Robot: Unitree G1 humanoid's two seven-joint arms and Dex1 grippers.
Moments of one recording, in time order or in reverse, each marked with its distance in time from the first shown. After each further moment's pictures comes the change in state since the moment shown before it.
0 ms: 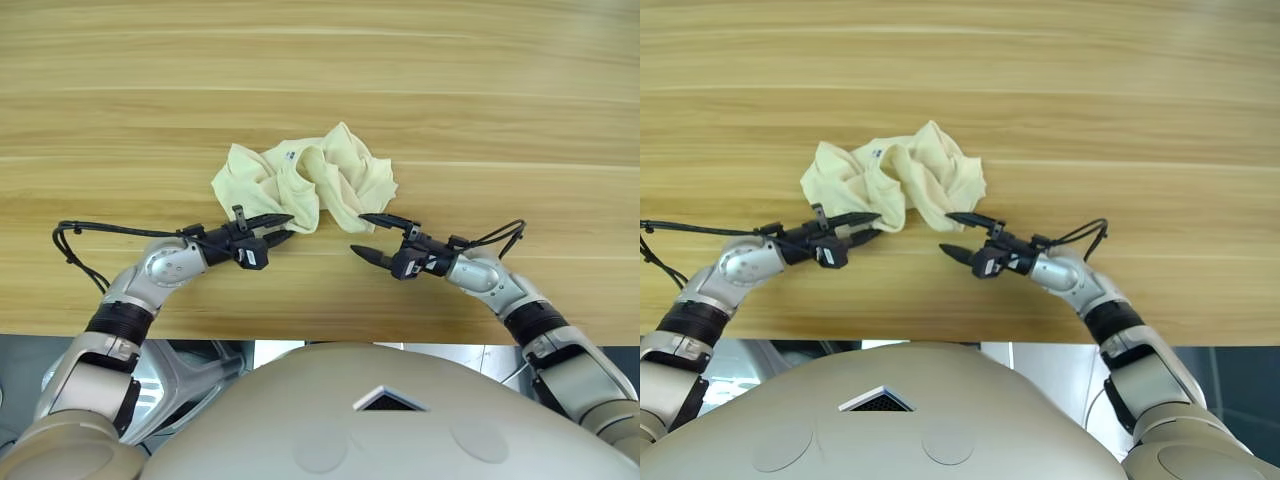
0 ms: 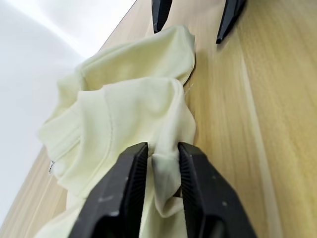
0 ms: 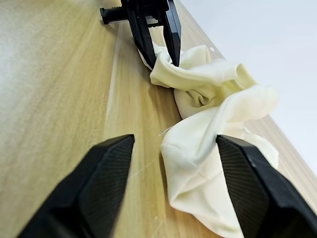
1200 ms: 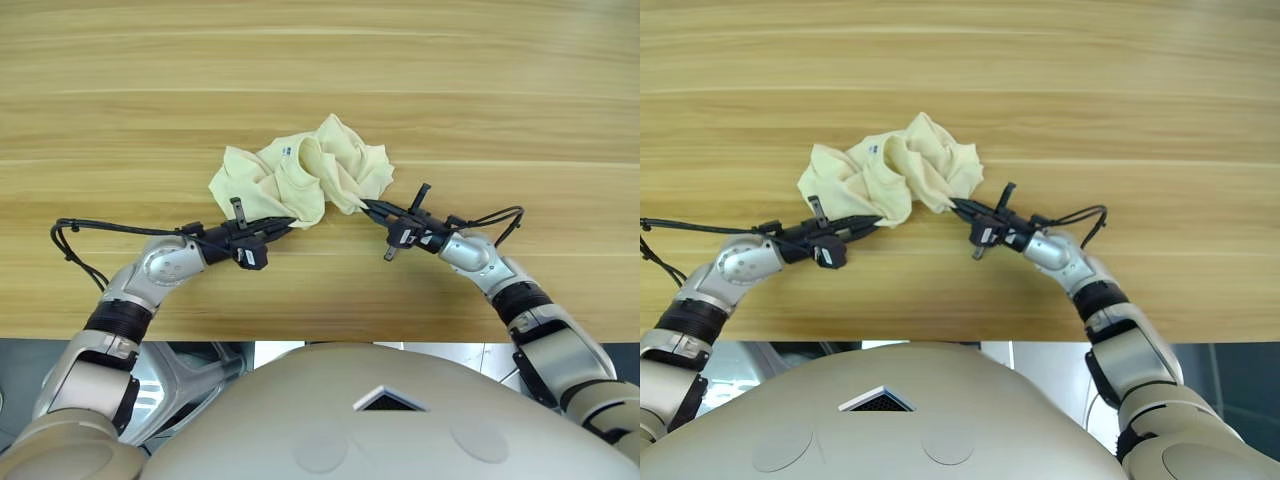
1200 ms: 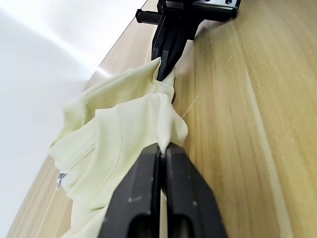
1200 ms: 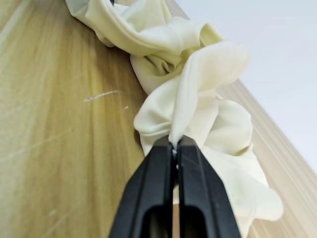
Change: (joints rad) left arm -0.010 0.004 -0.002 0.010 -0.005 -0.031 0.007; right arm -0.124 0.093 -0.041 0.208 -0.008 0.027 -0.059
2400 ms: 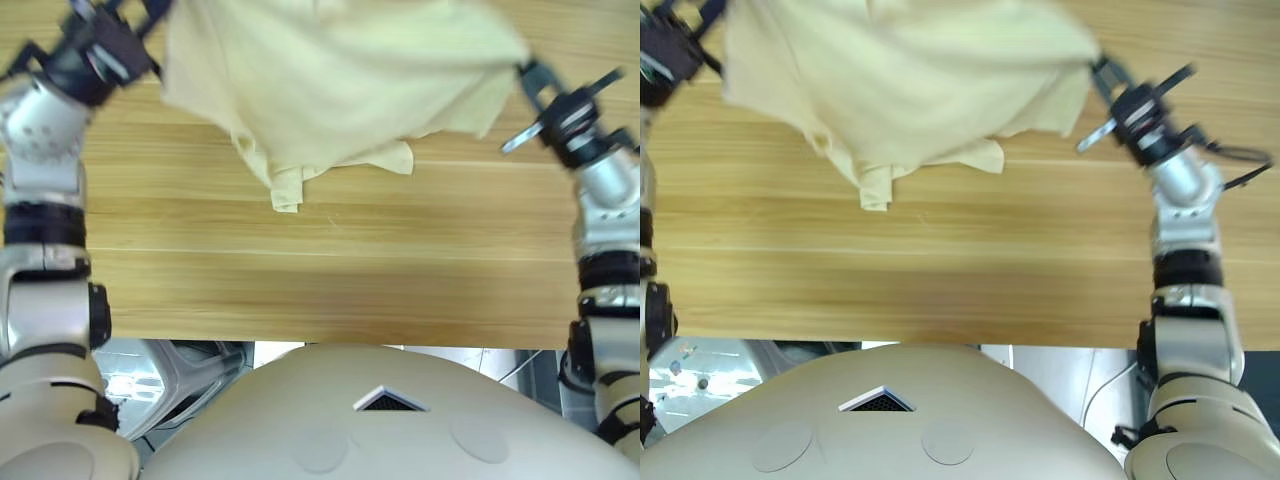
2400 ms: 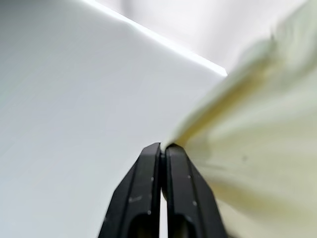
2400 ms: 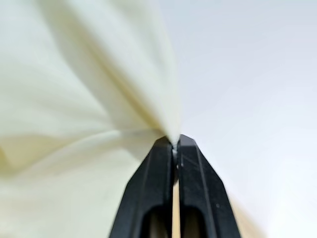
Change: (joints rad) left arm -0.640 0.070 0.313 0.181 -0.219 0.026 0.125; right arm -0.253 -0.232 -0.540 -0.120 0.398 0.214 0.137
